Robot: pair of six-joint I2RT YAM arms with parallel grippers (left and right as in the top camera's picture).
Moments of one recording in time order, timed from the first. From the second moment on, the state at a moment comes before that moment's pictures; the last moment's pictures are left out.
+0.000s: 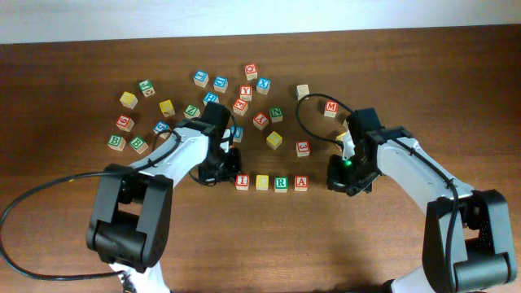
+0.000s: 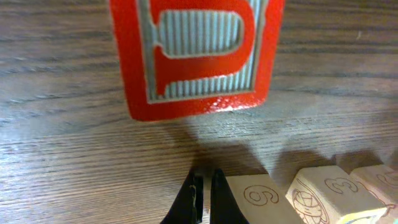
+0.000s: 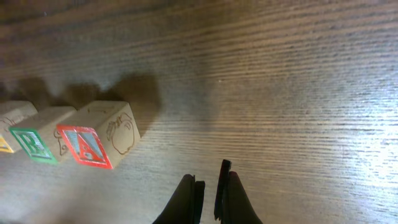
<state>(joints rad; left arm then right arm) -0.33 1.96 1.22 -0.78 0.26 -0.40 0.15 1.70 1.01 -0.84 -0.34 0.39</state>
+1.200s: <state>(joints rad) -0.34 1.97 1.22 -0.87 0.40 -0.40 0.24 1.71 0.98 -0.76 -0.35 0.42</state>
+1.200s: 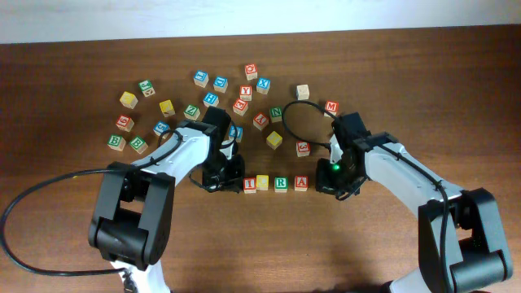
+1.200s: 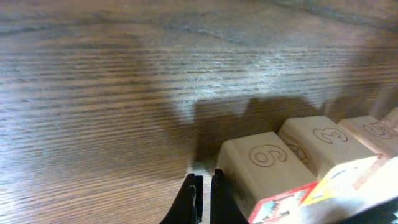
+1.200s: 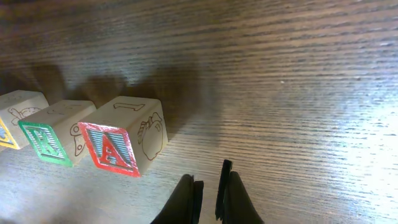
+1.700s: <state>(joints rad) -0.33 1.97 1.23 -0.90 0.30 -0.40 0.24 1.71 0.98 -0.76 -0.35 0.42</state>
